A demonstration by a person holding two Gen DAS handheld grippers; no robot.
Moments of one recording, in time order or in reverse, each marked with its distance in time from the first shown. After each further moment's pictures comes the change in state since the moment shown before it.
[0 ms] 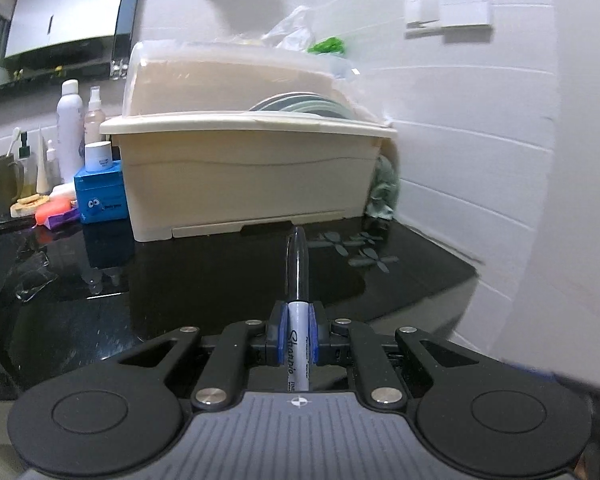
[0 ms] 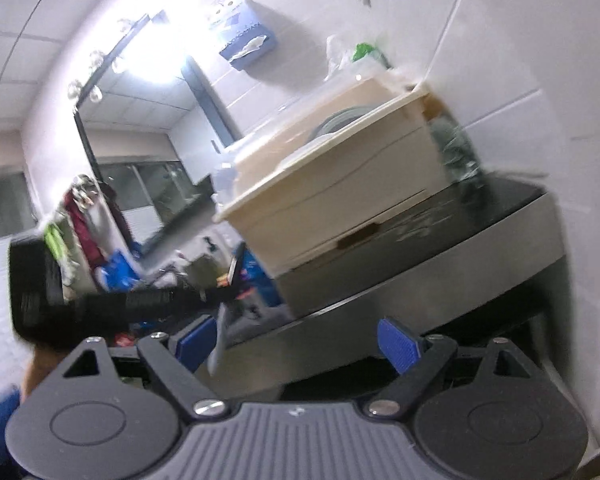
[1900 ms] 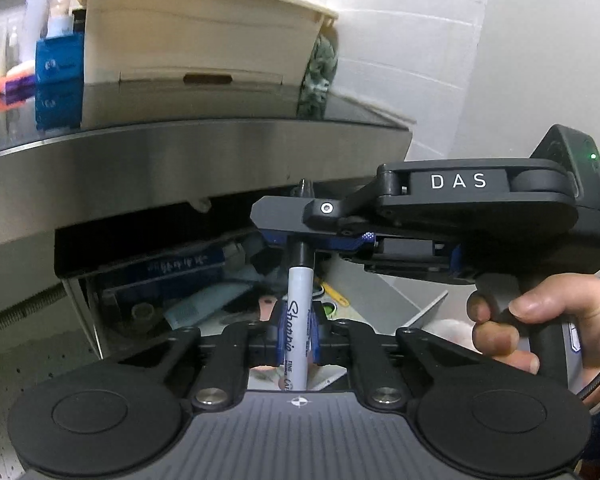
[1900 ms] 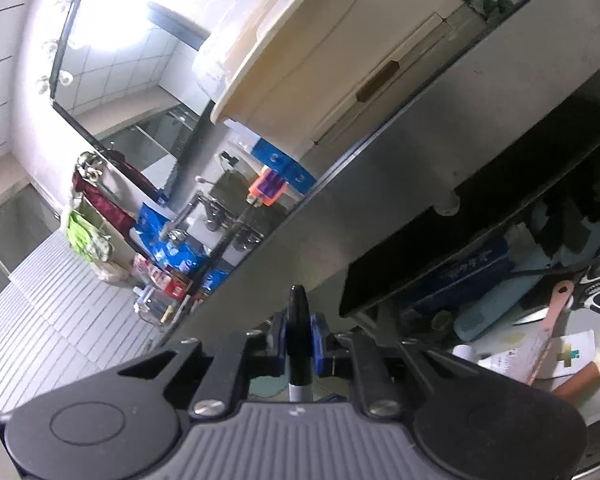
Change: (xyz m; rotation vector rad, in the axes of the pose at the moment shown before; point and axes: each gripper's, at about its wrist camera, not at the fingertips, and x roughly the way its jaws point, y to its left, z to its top) left arm -0.008 -0.010 -0.123 -0.048 0.212 -0.187; right arm 0.079 -0.015 -0.062 0.284 0.304 0.135
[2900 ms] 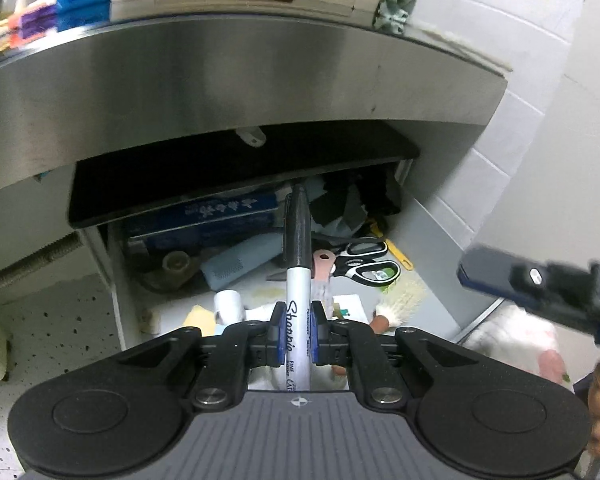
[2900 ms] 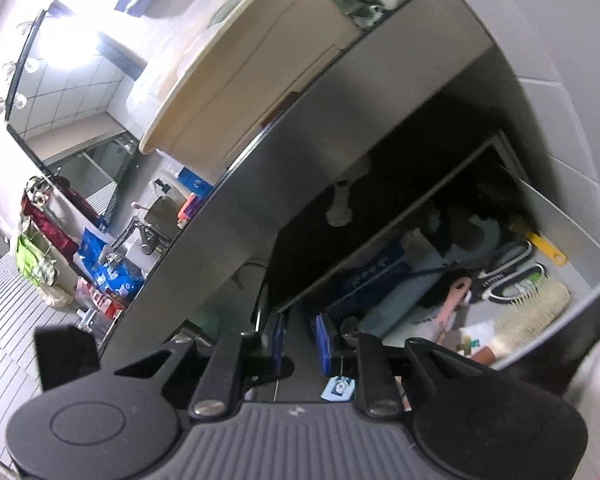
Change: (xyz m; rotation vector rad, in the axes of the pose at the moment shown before) left arm 0.080 0.033 0.009 -0.088 0.201 0.144; right arm -0.054 -0.057 -0.026 0.036 -0.102 -0.176
